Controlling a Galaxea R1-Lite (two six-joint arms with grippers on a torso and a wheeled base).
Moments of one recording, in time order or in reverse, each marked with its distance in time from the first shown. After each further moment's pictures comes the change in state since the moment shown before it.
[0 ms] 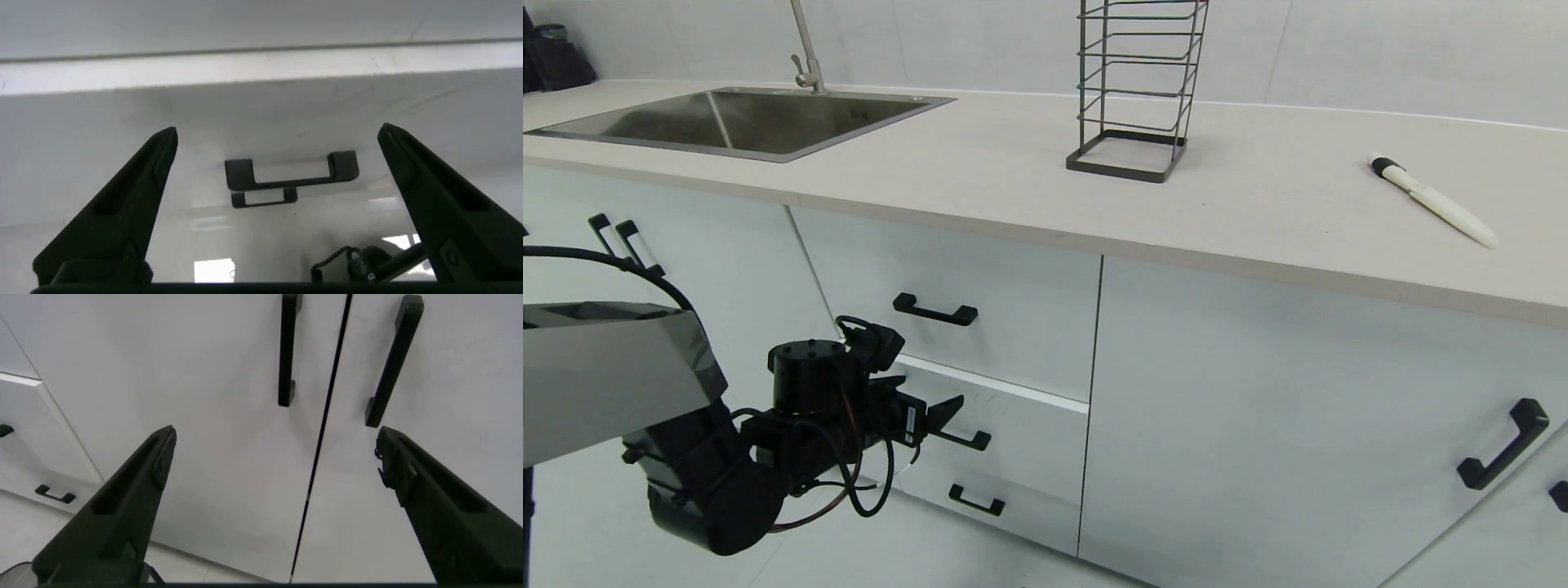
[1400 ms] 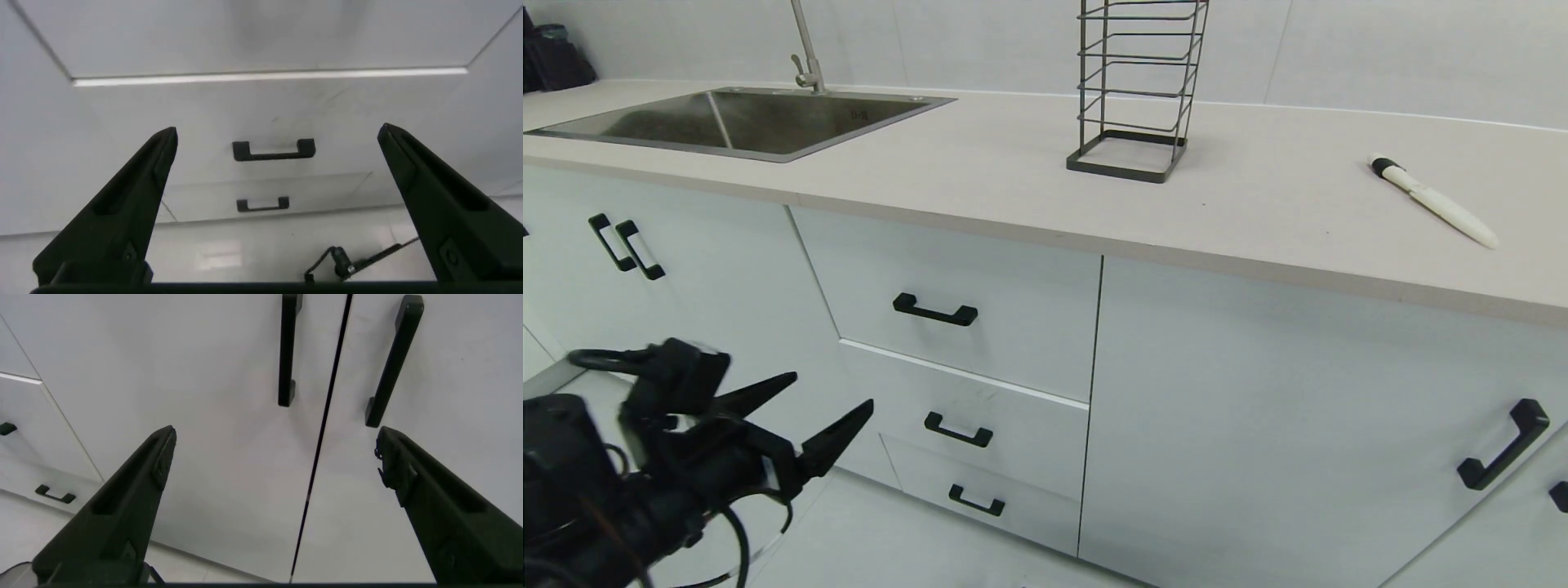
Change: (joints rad) left arm 0.059 -0.606 0.471 -0.148 0.001 -0.005; right arm 0.000 0.000 0.000 0.000 0.000 0.000
